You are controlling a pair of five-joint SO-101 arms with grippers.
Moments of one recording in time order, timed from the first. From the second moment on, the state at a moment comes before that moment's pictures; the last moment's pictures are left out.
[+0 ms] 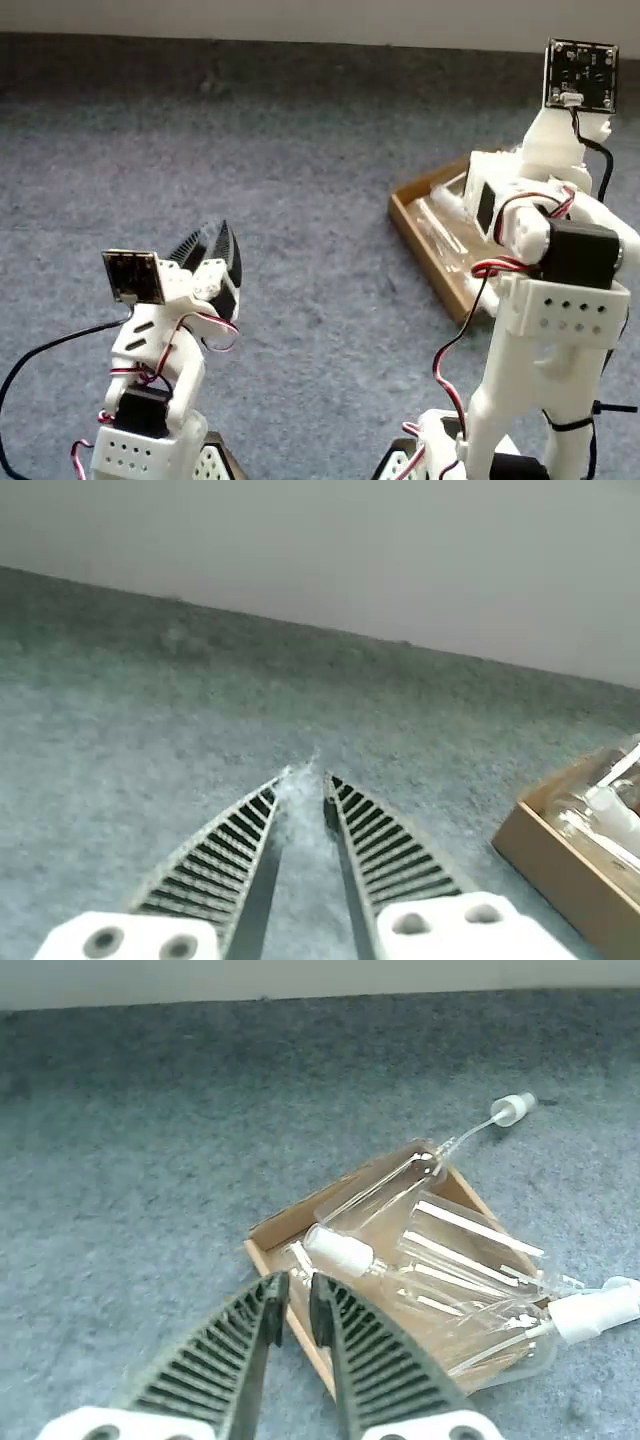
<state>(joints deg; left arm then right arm) 4.8 -104.0 92.1 30.0 19.3 0.7 -30.4 -7.5 85.1 2.7</state>
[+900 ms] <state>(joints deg) -6.2 -104.3 91.2 48.1 0.6 -6.3 -67.3 0.8 95.3 2.7</state>
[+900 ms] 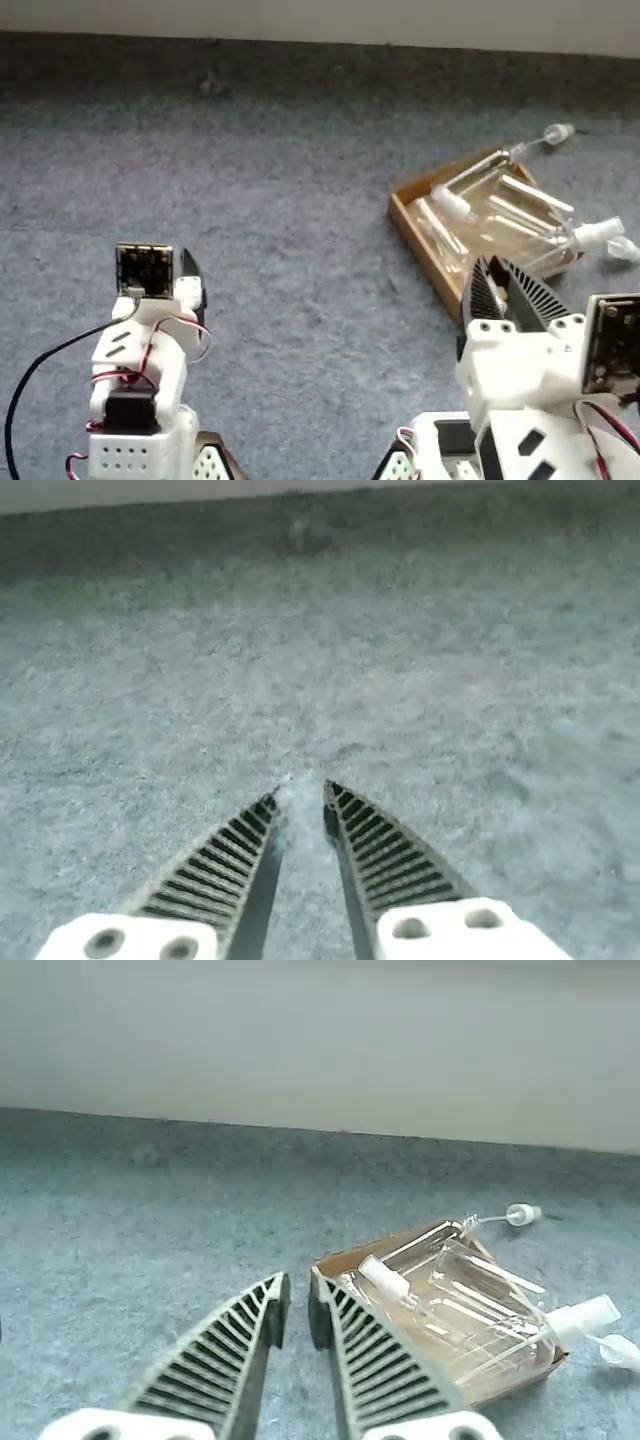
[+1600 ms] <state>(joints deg) -7.1 -104.3 95.9 65.1 -4.9 -6.4 -104.2 63.3 74.0 2.6</state>
